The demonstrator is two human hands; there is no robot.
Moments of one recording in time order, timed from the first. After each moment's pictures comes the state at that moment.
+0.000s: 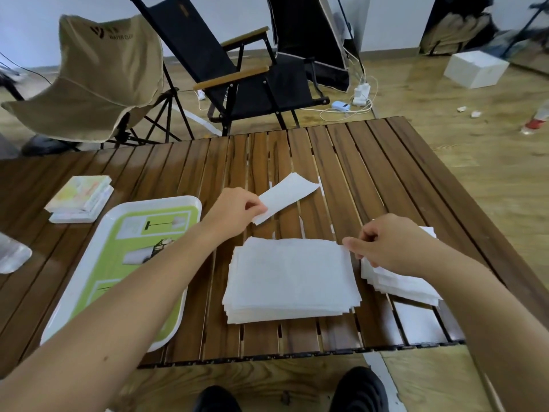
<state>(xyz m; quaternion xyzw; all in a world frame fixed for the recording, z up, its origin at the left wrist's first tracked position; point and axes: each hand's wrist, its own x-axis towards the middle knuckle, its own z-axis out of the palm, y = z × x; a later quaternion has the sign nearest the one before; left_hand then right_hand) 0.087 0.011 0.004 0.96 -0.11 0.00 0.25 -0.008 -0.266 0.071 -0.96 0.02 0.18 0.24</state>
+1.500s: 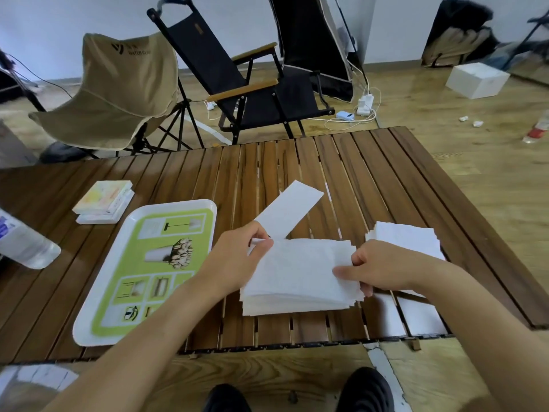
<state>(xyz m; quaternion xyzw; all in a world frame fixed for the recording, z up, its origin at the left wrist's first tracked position) -0.023 0.022 0.025 0.95 -0.08 0.00 0.30 -0.030 -0.249 0.064 -0.92 -0.04 0.31 0.24</state>
